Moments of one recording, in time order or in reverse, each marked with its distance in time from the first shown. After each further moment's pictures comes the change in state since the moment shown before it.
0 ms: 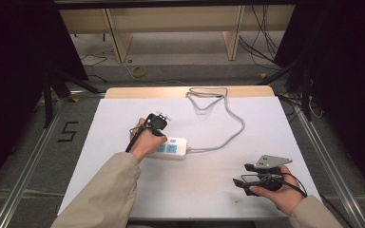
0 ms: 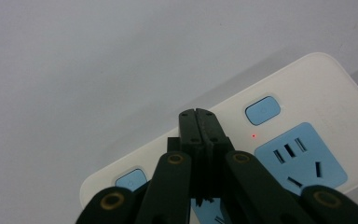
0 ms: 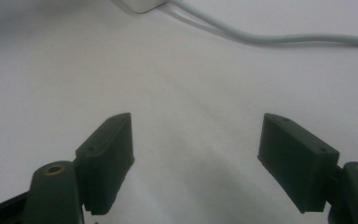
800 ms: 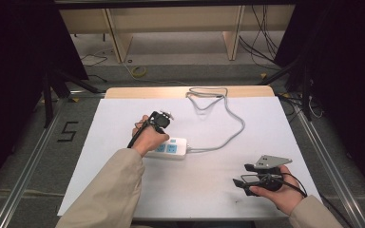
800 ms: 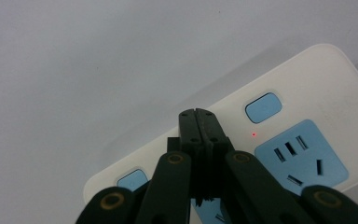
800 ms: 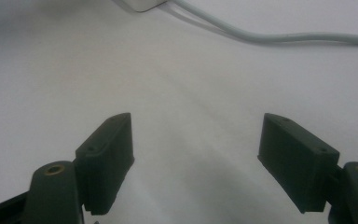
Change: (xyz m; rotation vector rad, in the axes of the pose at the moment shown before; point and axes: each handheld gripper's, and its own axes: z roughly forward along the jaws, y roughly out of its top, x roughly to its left) left arm 0.002 0.012 0.002 0.090 -0.019 0.021; right arm 0.000 0.000 0.000 0.002 0.000 -0.001
